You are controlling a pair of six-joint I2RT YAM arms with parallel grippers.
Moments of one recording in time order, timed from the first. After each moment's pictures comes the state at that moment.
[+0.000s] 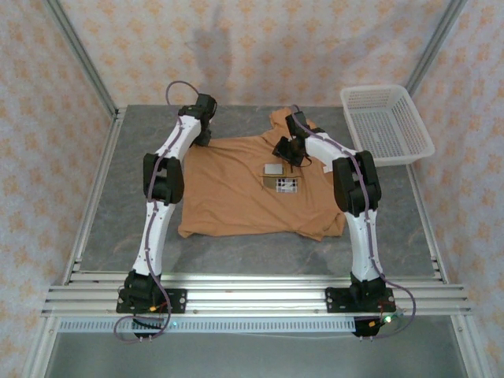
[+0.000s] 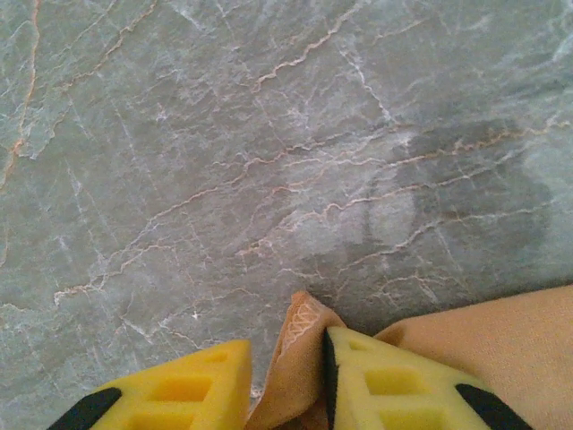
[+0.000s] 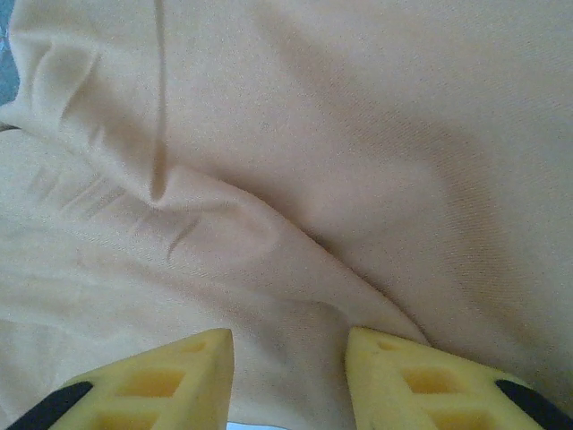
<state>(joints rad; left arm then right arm) -0.14 2.67 2.51 -1.05 -0.38 0.11 0.33 2.28 1.77 -0.55 -0.20 0.73</state>
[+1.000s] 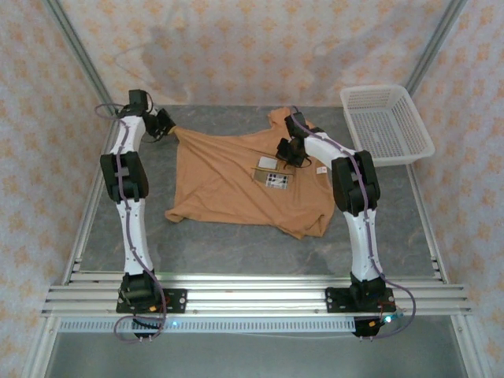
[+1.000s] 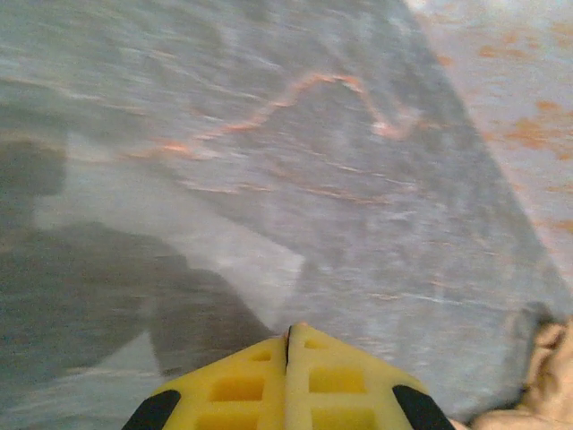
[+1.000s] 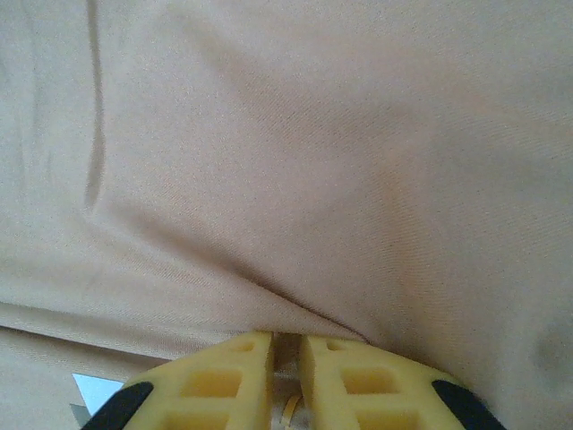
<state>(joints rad) 0.22 2.62 2.39 -0.72 0.48 -0.66 0.33 2.30 1.78 -0.60 -0.17 0.71</state>
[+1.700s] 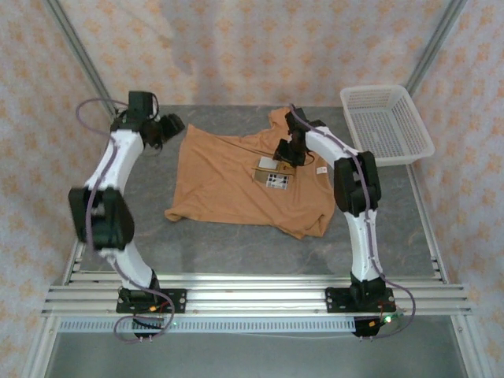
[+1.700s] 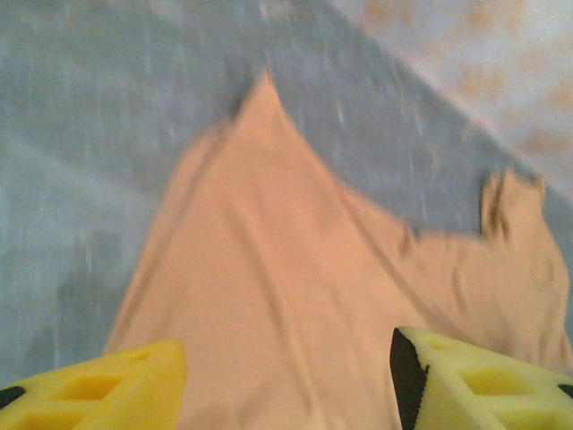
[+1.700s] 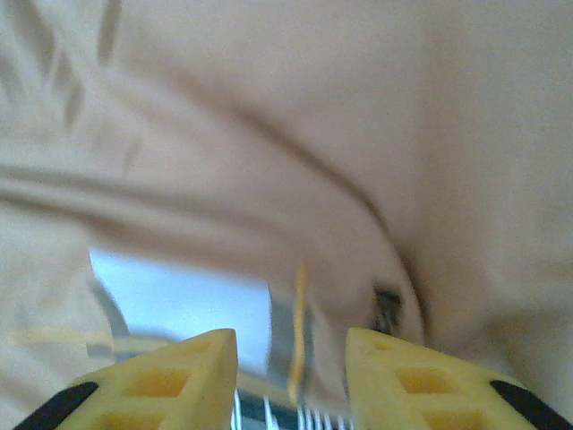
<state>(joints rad) 0.05 1.67 1.46 -0.65 0.19 -0.59 0.34 2.24 1.83 -0.82 -0.26 0.62</state>
